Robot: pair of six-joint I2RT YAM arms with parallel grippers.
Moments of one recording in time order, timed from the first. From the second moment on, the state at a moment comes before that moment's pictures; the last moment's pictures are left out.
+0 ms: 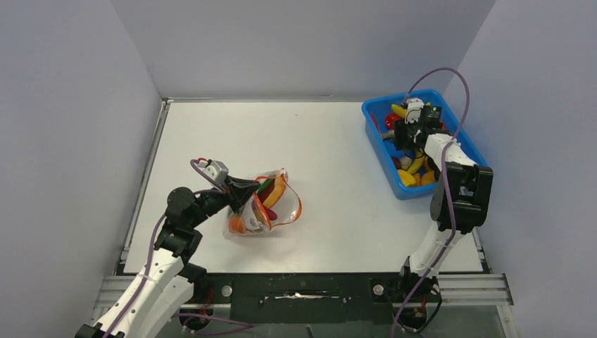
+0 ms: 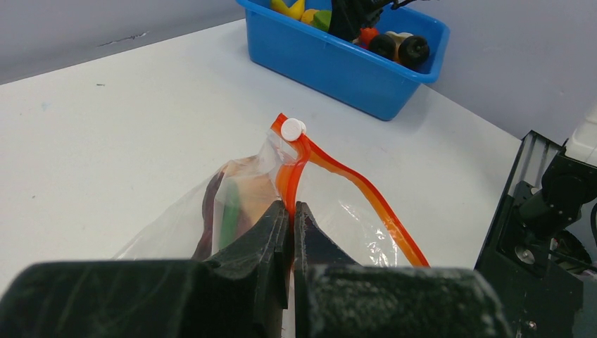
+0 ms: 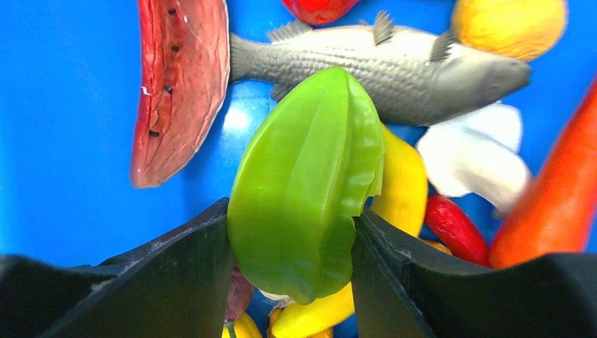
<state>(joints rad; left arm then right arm) -0.35 0.64 0.39 0.30 0.55 -0.27 -0.15 1.86 1.33 -0.29 -0.16 -0.31</state>
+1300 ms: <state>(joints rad) -0.34 0.66 0.39 0.32 0.54 -0.31 0.63 1.31 1.16 -0.34 -0.18 -0.30</state>
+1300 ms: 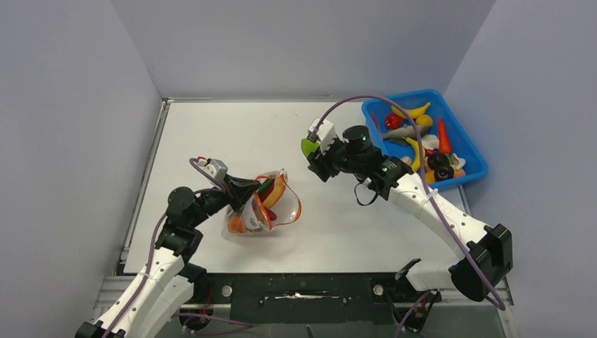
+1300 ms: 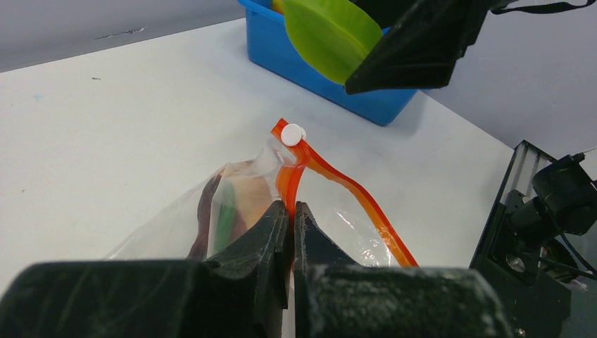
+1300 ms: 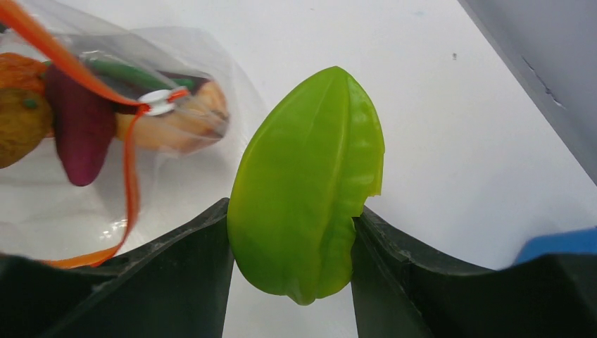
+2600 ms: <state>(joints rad) -0.34 0.65 0.38 0.32 0.54 -0.31 0.91 1.36 1.05 -0.25 -0.36 -0.20</state>
